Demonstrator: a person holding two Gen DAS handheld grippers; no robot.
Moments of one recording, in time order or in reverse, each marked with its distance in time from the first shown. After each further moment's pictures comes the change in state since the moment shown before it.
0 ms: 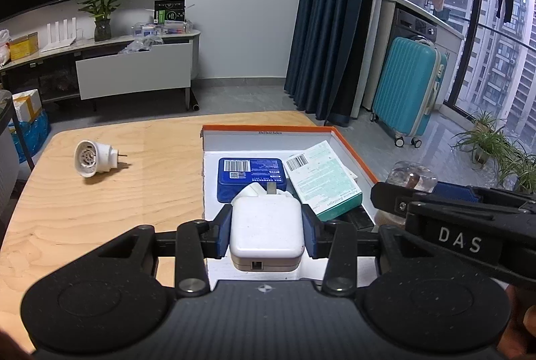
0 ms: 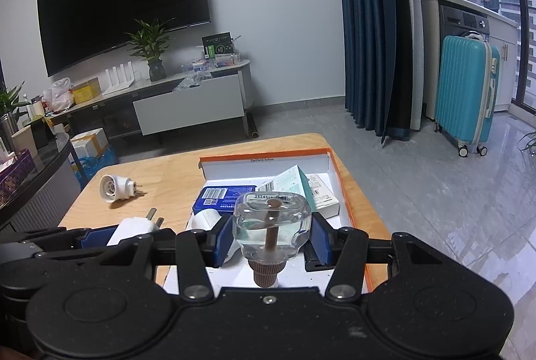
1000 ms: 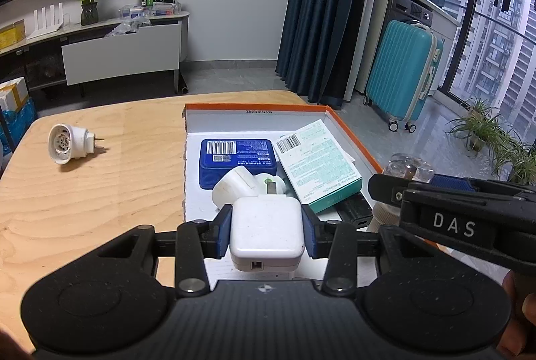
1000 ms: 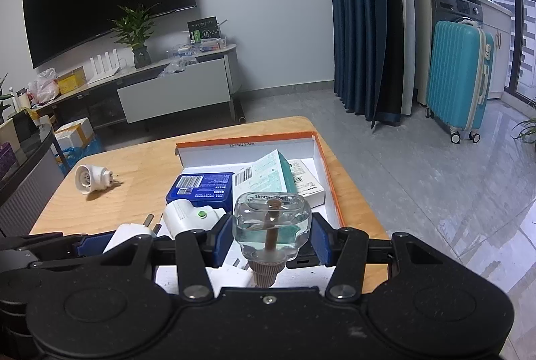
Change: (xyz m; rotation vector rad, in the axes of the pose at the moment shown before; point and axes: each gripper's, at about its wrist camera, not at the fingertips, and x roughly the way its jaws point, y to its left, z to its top) left arm 0.028 -0.003 -0.005 -0.001 0.062 -0.034; right arm 0.035 -0.012 -0.002 0.019 0.051 -0.038
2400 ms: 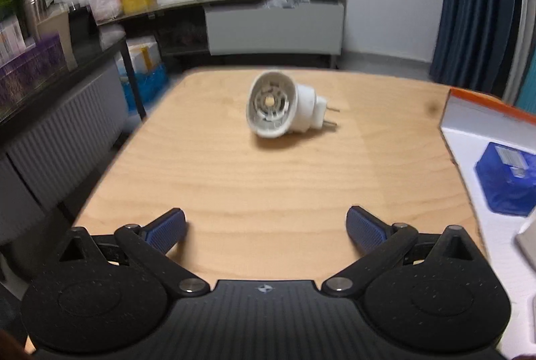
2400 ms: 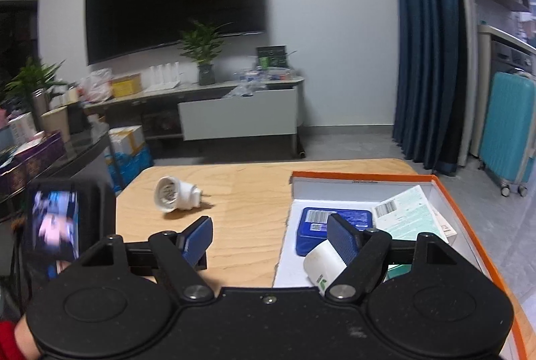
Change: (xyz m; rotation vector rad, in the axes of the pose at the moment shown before) left arm 0.058 0.163 -0.010 -0.170 0.022 0.480; right arm 0.023 0.131 -0.014 -0.105 -0.155 0.111
